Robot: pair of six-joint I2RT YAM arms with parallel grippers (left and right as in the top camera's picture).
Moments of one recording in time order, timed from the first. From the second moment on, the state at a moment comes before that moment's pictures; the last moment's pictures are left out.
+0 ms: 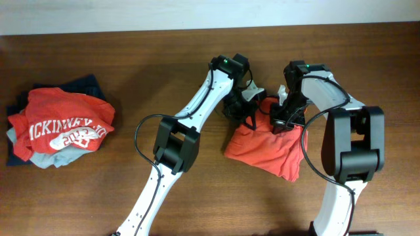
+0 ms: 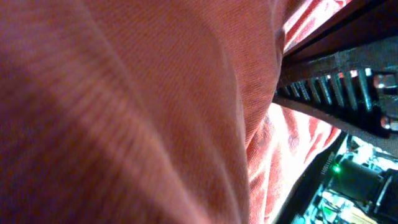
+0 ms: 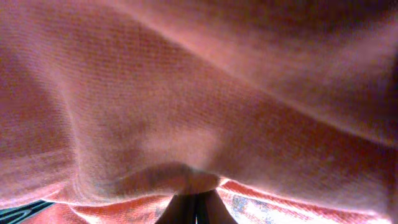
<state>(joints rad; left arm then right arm) -0.59 2.79 2.65 -1.53 0.71 0.16 0.05 2.14 1.53 -1.17 -0.28 0.16</state>
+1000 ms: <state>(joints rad) 0.27 2.32 2.65 -1.64 0.37 -0.11 -0.01 1.65 1.53 -1.21 -0.32 0.12</state>
